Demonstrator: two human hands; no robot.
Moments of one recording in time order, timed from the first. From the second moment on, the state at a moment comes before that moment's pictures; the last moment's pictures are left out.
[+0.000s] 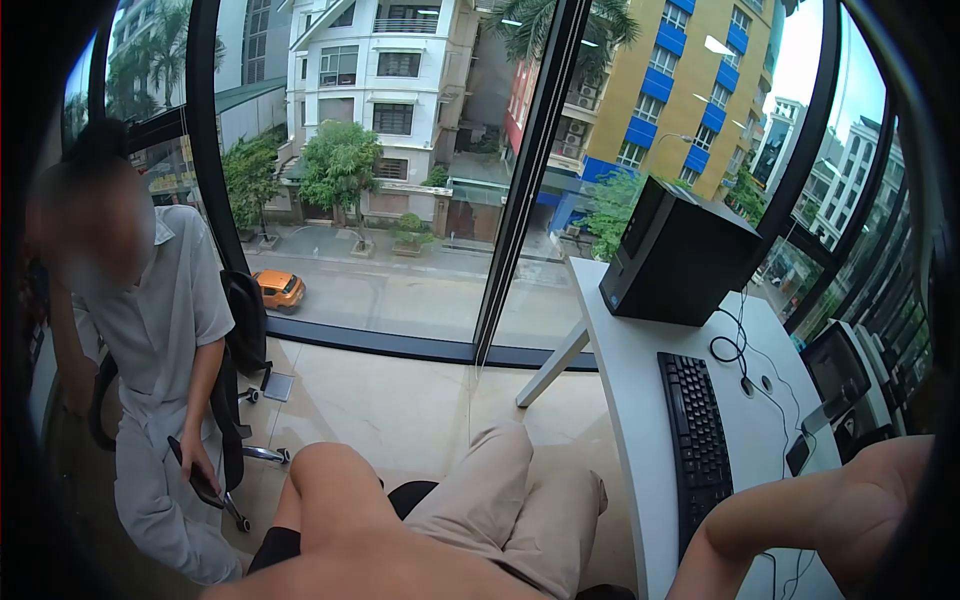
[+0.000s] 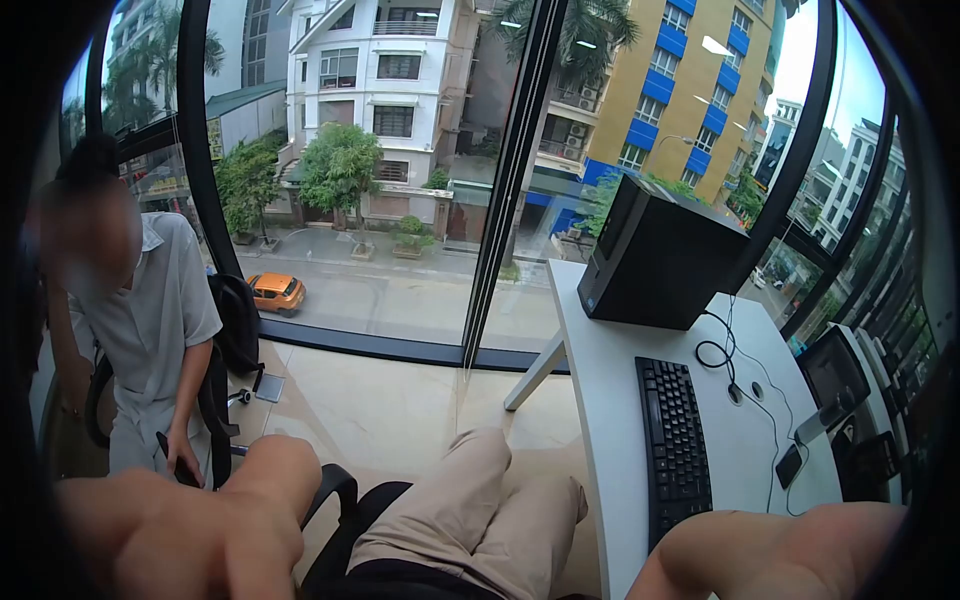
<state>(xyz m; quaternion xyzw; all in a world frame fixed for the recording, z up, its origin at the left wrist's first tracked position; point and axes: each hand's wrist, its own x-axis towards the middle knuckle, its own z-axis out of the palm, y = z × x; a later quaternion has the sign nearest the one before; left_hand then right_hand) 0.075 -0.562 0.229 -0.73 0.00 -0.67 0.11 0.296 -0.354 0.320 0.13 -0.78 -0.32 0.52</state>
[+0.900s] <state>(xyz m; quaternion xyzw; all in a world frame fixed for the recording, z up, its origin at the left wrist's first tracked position) 0.087 -0.213 -0.042 -0.30 -0.36 -0.53 -0.70 0.296 -0.289 0.082 -0.33 -0.94 -0.03 0.07</state>
